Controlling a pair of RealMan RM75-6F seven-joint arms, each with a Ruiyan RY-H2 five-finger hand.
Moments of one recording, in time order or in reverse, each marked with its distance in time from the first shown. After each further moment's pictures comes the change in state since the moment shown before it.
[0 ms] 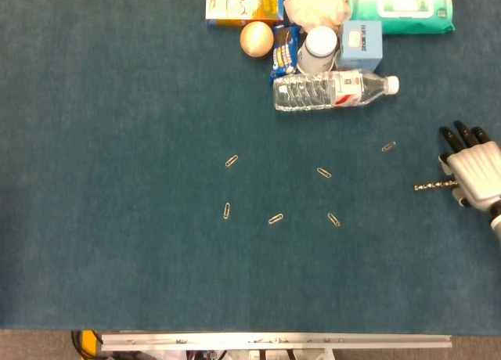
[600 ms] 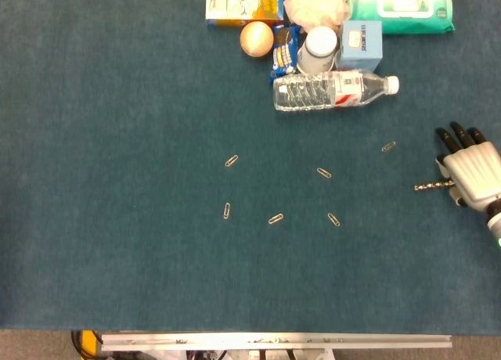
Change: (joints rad) left arm 0.001 0.000 0.000 0.000 0.001 0.001 0.000; right arm 0.013 -0.007 -0.007 0.000 0.013 -0.003 -0.008
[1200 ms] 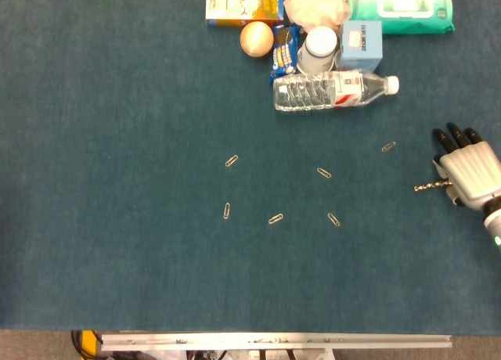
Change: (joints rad) left arm 0.001 0.002 0.001 0.000 0.002 0.002 -0.002; right arm 0.019 -0.004 -0.004 -0.005 0.033 -0.020 -0.020
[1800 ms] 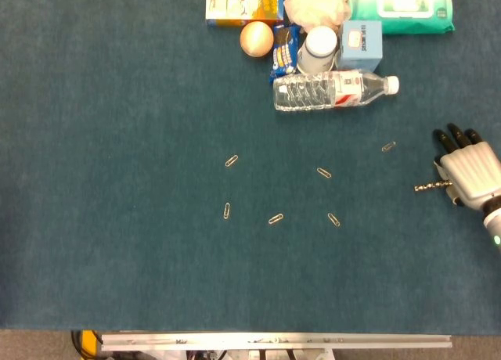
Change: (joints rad) left arm 0.000 -0.001 0.000 0.001 0.001 0.000 0.001; right arm 0.009 -0.002 -0.005 -0.001 0.028 -0.005 -0.009
